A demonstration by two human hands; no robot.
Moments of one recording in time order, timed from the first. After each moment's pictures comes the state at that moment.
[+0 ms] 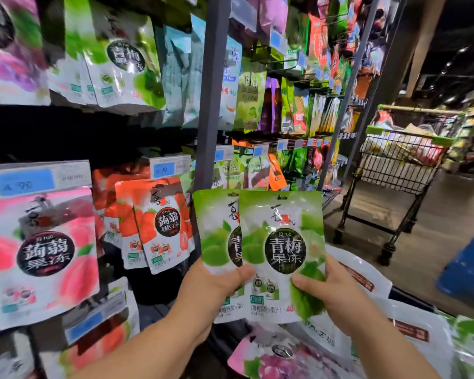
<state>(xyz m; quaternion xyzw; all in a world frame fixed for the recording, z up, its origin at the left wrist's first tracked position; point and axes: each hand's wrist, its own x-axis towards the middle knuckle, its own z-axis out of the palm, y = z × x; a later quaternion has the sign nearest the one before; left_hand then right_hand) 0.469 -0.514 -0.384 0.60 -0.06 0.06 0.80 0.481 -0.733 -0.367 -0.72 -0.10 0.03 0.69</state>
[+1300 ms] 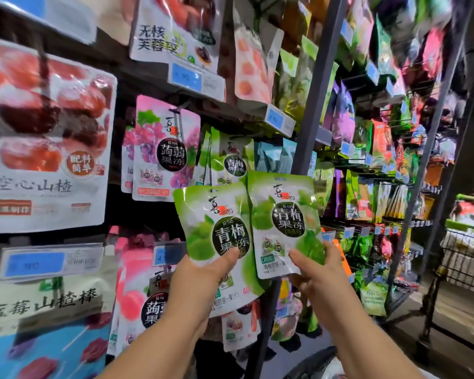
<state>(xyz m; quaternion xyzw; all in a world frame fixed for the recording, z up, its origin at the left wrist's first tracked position) 0.431 -0.379 -0.265 0.54 0.02 0.30 0.79 0.501 -0.565 -0.236 -0.62 -0.22 -0.01 0.76</state>
